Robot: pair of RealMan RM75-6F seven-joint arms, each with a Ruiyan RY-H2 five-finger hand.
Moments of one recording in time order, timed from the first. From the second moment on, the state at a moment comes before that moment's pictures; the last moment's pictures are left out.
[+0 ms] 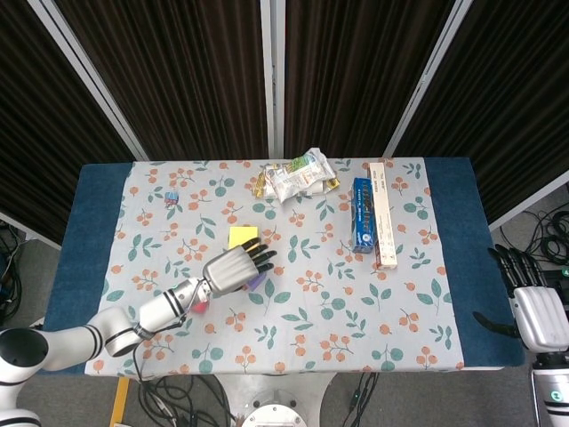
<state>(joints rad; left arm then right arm) -0.92 -1.63 0.04 -1.15 1.70 1.03 0.11 0.11 -1.00 0.05 -1.68 -1.54 1.46 0.14</state>
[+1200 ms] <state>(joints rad) -0.87 -1.60 0.09 -1.30 1.73 0.95 0.39 0.09 -1.00 0.05 -1.68 -1.55 1.49 0.15</state>
